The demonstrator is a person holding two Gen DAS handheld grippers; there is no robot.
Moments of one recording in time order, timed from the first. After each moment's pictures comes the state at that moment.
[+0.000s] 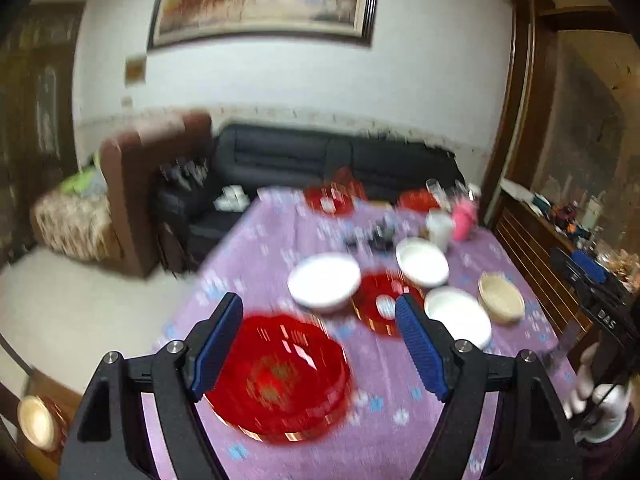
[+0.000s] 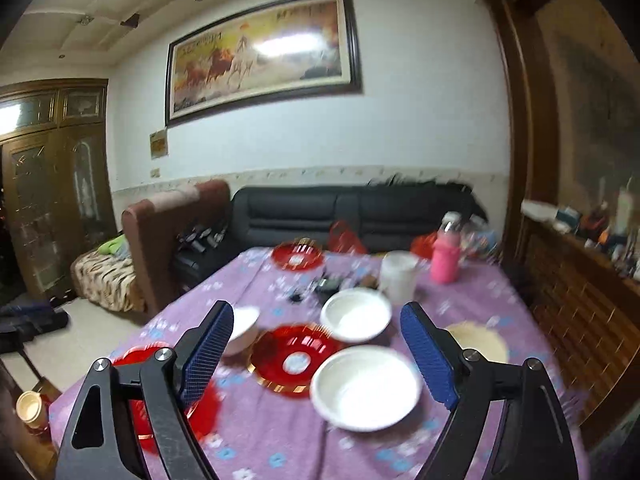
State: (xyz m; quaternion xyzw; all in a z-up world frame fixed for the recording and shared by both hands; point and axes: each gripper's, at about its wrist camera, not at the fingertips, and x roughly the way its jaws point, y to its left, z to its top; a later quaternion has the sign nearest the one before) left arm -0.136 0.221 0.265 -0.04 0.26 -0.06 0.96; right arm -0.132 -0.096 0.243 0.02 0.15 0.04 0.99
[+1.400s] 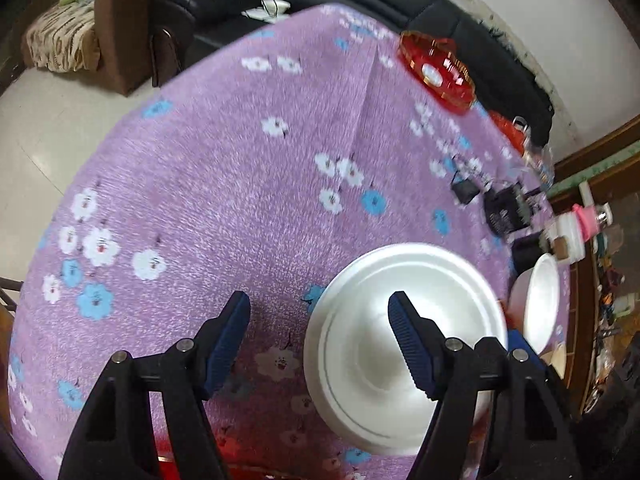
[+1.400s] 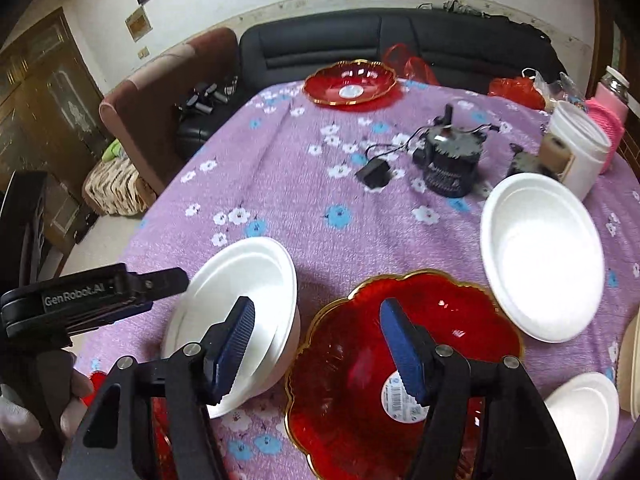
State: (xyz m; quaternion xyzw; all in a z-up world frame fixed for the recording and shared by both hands) left arm 0.205 0.245 0.038 -0.21 0.57 -0.03 0.80; right arm 0.179 0.019 0.070 0.06 0.46 0.11 0.88
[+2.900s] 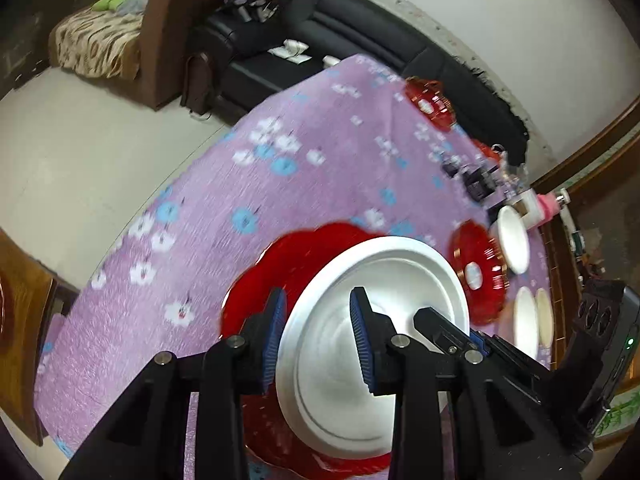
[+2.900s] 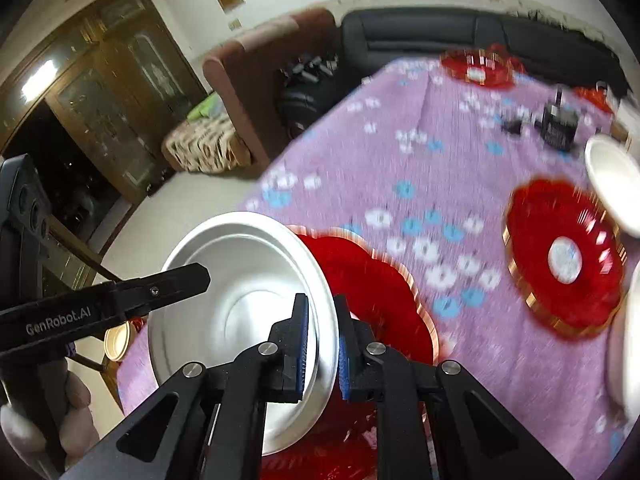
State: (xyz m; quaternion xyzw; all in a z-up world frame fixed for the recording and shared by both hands) left arm 0.003 0.334 0.074 -0.23 0.49 -0.02 0.84; right arm 0.033 0.124 0.075 0.06 0.47 0.26 0.84
